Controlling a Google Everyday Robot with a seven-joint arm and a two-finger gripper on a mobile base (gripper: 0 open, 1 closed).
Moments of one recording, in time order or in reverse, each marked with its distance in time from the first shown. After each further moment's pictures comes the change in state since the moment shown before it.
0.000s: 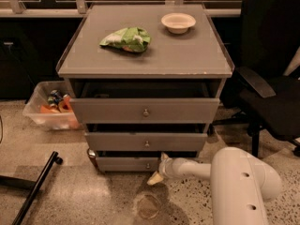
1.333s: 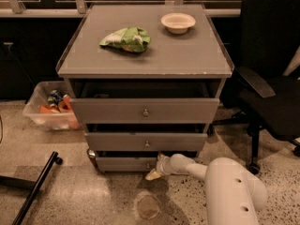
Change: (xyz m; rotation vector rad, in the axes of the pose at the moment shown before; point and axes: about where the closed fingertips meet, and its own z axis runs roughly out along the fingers) arm 0.004 -0.005 0.046 -0.073 -0.022 -0.034
